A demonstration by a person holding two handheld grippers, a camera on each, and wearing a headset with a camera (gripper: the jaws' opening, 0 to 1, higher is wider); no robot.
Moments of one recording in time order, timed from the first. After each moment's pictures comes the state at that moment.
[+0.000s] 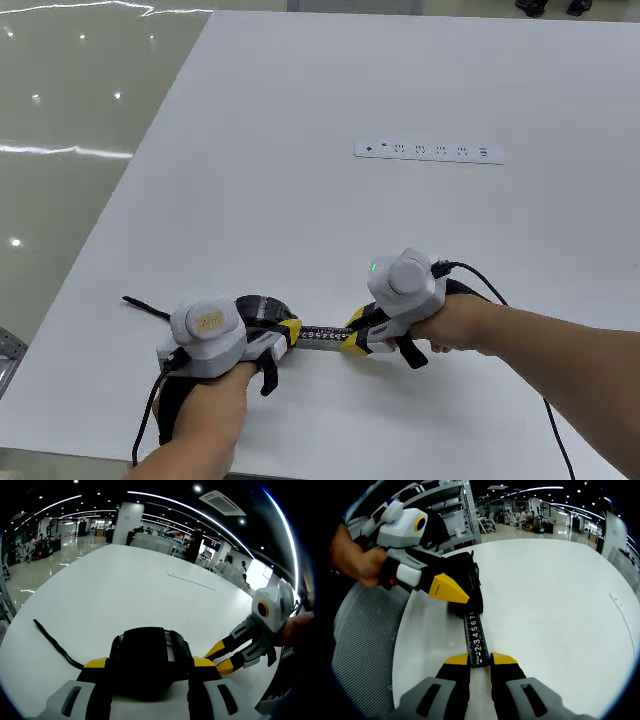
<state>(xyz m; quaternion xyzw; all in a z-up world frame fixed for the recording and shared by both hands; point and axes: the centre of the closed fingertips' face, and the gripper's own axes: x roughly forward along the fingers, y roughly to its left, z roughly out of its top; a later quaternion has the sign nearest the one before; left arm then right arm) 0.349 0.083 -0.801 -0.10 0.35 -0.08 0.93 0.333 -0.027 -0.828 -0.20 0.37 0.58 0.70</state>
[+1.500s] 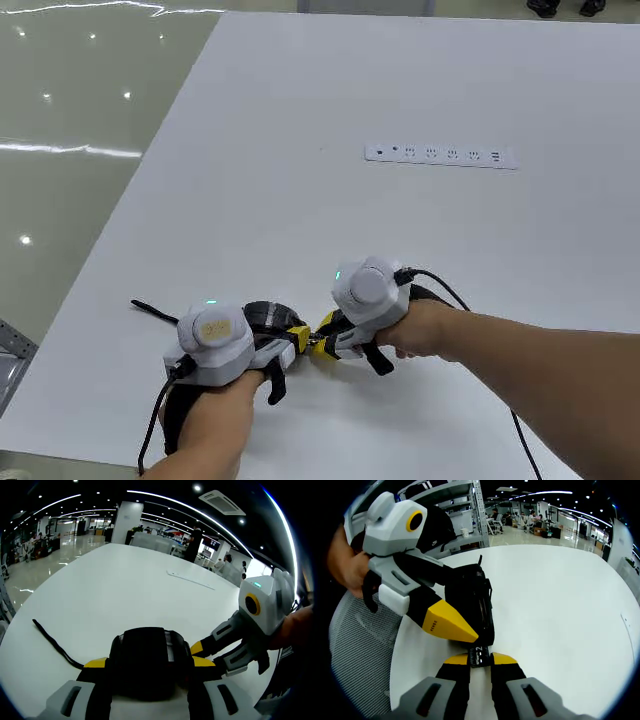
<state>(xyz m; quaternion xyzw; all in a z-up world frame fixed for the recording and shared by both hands) 0.348 0.082 -0.801 -0.10 0.35 -0.09 0.93 0.334 0.026 -0.830 -0.22 0.35 0.60 0.68</state>
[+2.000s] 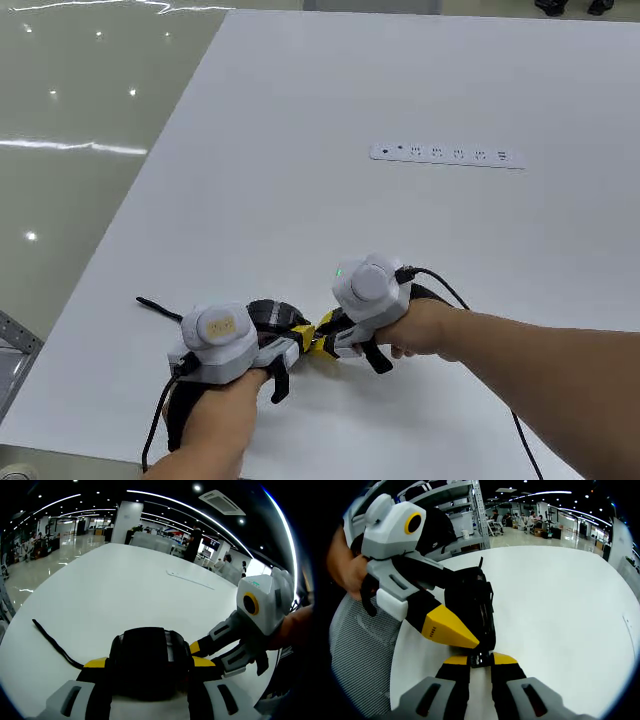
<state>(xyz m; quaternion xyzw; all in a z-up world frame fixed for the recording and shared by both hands) 0.348 0.082 -0.801 -0.11 0.35 -0.09 0.93 0.334 0.032 -0.830 -0.21 0.35 0.61 0.68</state>
